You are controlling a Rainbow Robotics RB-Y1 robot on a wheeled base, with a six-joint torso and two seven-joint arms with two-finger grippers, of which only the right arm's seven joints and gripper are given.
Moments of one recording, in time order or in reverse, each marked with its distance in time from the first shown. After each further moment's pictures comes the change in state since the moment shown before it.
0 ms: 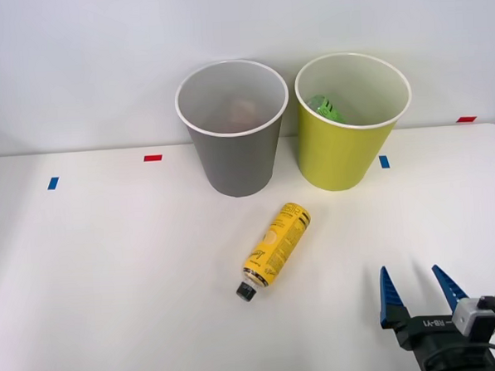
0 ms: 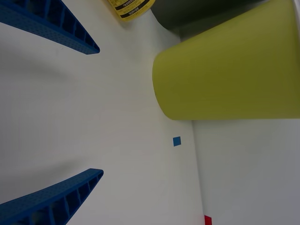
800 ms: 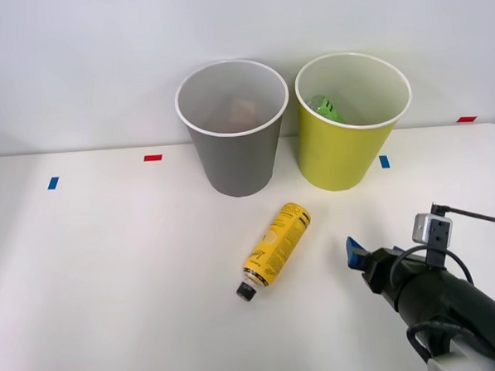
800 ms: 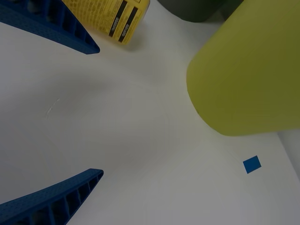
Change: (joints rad) arm -0.325 -0.110 0.102 -0.381 -0.067 1.125 -0.379
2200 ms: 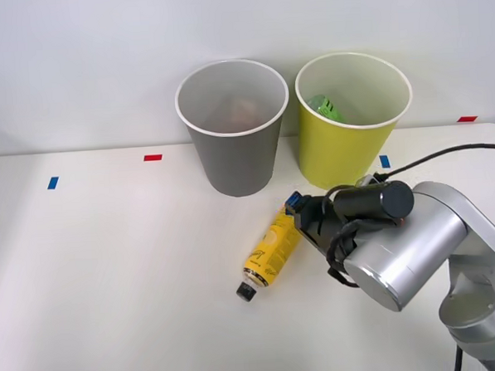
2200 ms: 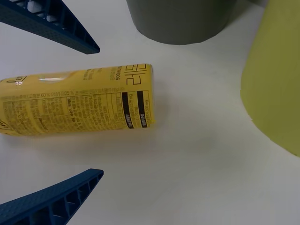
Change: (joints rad) arm -0.633 -0.098 0.236 0.189 -0.215 0.589 -0.814
